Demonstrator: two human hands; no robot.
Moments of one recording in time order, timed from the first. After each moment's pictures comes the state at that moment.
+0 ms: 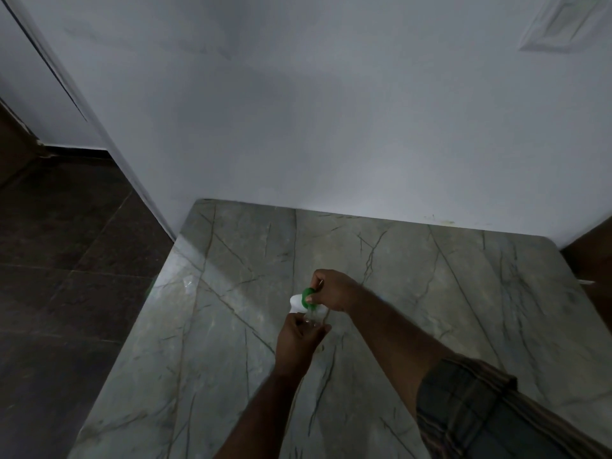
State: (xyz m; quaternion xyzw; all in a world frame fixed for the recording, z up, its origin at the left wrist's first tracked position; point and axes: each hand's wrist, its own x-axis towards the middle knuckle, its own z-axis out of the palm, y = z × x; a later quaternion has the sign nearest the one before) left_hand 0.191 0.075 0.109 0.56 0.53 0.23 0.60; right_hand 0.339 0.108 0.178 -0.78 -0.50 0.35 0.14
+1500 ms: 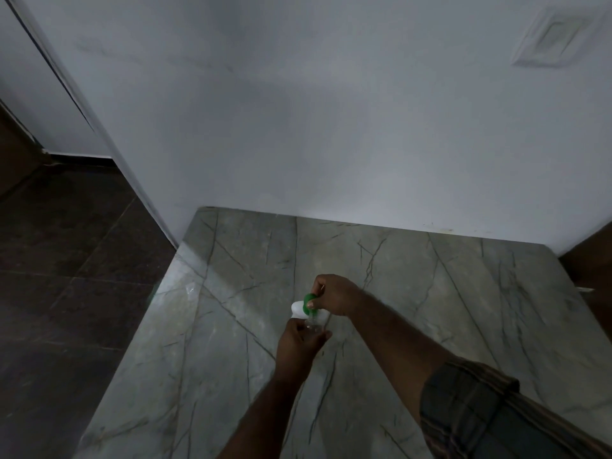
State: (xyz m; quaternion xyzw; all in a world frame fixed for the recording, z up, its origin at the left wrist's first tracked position) left_hand 0.191 0.076 0.119 0.58 0.52 0.23 0.58; right_hand 0.337 0.107 0.192 -0.78 -0.50 0.35 0.13
